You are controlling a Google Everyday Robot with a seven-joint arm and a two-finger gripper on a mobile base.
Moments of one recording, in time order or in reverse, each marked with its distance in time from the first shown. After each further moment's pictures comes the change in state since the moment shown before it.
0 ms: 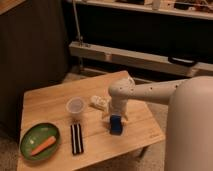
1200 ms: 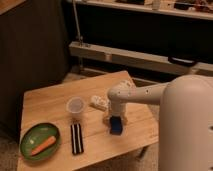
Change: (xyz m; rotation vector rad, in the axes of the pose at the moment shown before) arm 0.012 0.004 0.025 0.005 0.030 0.018
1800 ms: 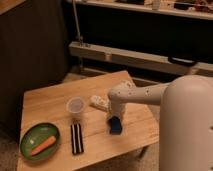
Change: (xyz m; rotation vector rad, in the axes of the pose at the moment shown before) arm 0.001 0.000 -0.001 0.003 0.002 -0.020
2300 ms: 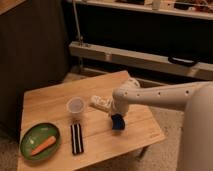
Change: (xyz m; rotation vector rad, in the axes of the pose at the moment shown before) arm 0.005 0.001 -0.078 0.084 0.177 -0.040
